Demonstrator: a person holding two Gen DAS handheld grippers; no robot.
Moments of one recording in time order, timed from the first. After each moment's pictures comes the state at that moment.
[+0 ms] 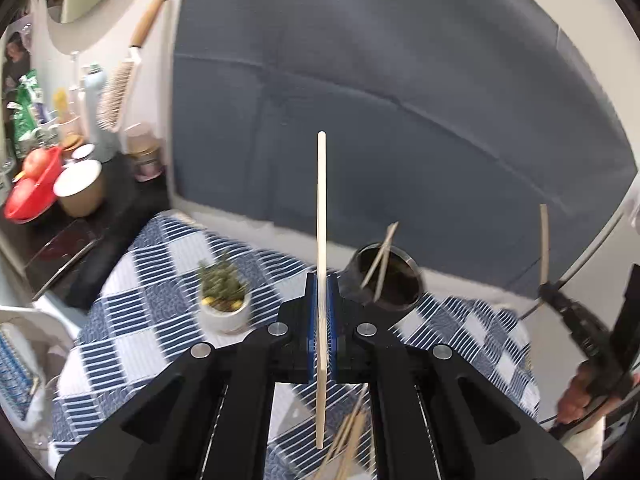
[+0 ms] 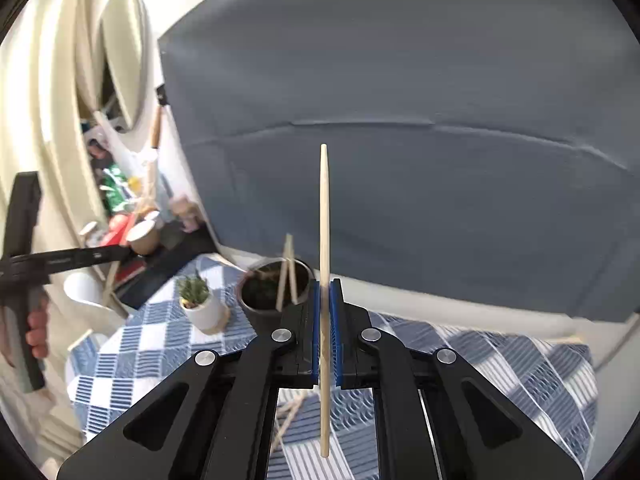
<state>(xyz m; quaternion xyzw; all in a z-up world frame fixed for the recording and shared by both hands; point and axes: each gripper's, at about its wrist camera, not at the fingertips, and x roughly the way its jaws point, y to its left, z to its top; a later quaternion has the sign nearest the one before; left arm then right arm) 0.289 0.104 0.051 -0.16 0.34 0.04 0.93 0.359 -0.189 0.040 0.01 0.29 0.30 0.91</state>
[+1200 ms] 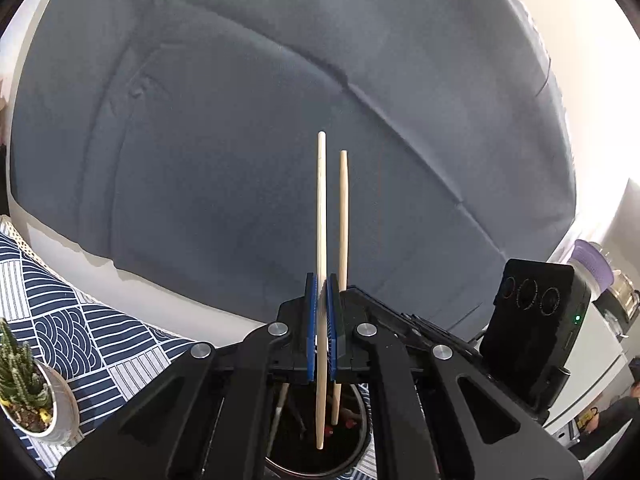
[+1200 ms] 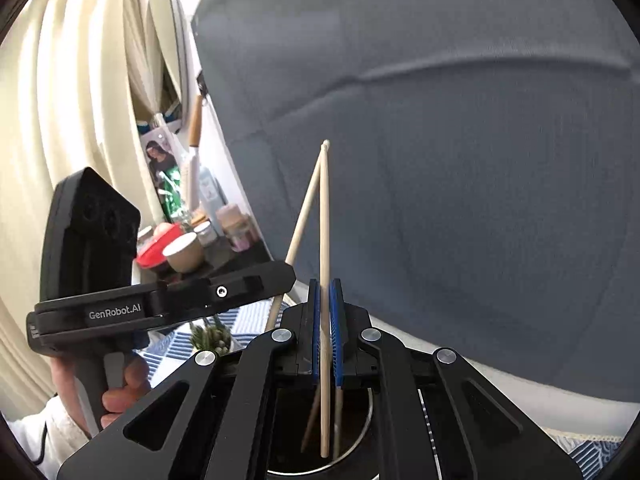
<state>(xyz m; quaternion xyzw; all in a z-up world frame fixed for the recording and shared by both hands) 0.434 0.085 -0.042 -0.27 0.23 -0.15 0.92 0.491 -0.079 -0.042 0.05 0.26 0.45 0.85</state>
